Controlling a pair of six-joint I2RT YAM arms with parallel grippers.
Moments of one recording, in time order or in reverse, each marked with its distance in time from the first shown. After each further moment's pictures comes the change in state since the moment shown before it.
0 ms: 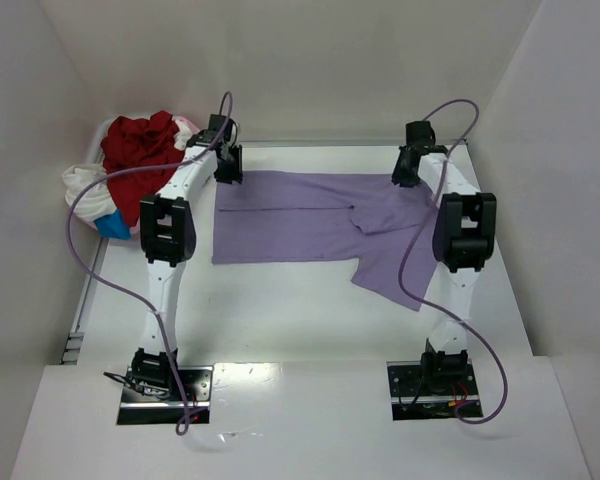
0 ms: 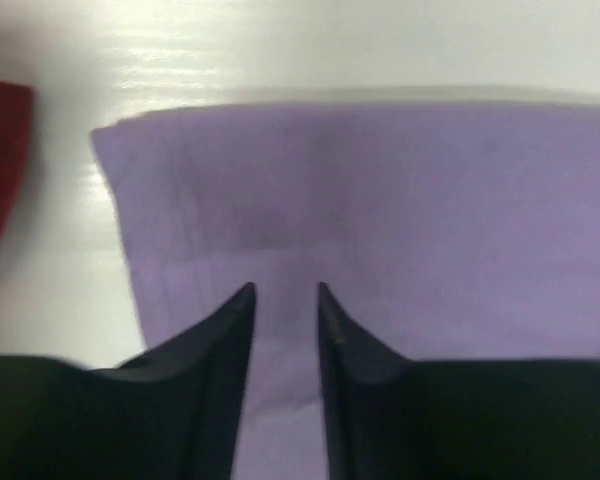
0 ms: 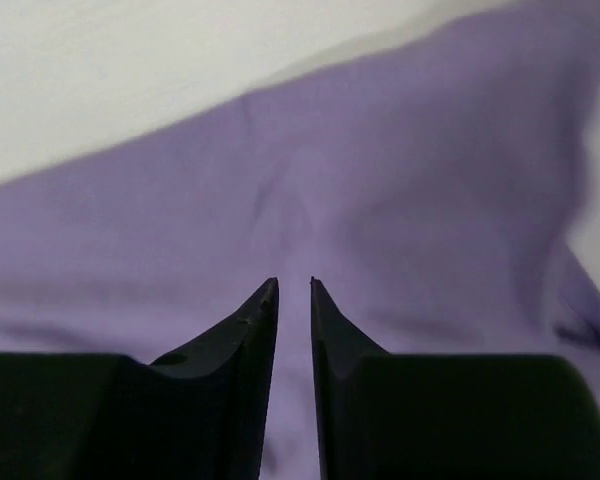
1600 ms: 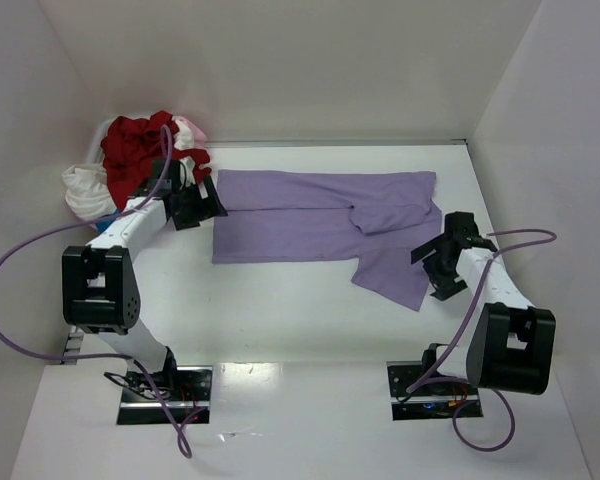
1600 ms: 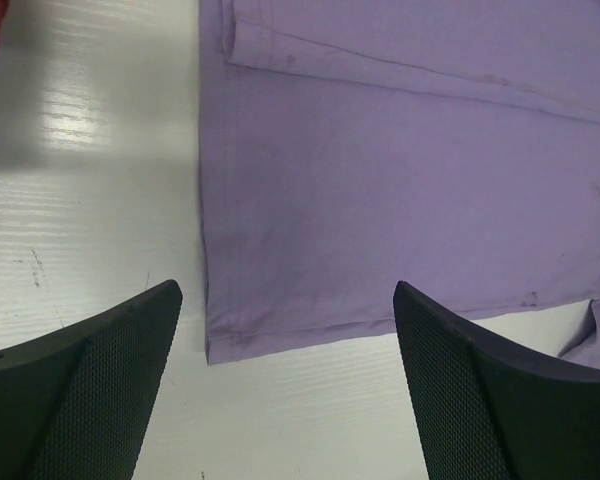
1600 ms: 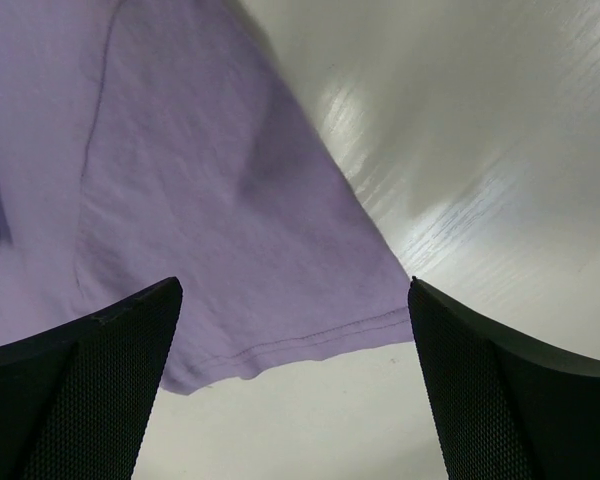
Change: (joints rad) left arm 0.141 -0.882 -1.154 0.357 0.238 -0.179; right arm -0.172 -1.007 -1.146 -0.141 -0.010 0.608
